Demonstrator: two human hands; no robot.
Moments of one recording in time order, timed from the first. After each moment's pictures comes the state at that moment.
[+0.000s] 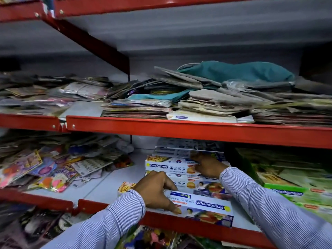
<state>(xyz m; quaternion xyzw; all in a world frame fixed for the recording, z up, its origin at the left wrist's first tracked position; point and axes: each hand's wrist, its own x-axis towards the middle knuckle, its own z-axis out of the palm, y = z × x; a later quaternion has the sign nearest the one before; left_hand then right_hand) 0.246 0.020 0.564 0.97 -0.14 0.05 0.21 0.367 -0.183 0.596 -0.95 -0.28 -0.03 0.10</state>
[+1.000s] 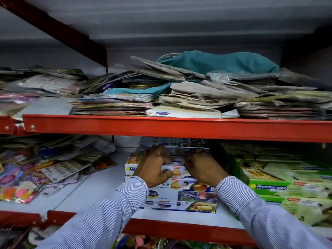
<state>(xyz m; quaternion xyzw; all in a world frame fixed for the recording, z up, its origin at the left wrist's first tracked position) 0.348 -0.003 0.559 0.94 -0.18 0.25 0.12 0.367 -0.210 0.578 -0.94 -0.26 -0.18 0.11</state>
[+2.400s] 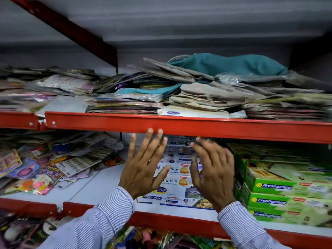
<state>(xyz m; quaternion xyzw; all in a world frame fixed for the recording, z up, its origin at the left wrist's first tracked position) 0.268 0.027 0.566 0.80 -0.20 0.56 -0.06 0.286 -0.190 0.567 -0.74 -0.23 -0.61 0.14</state>
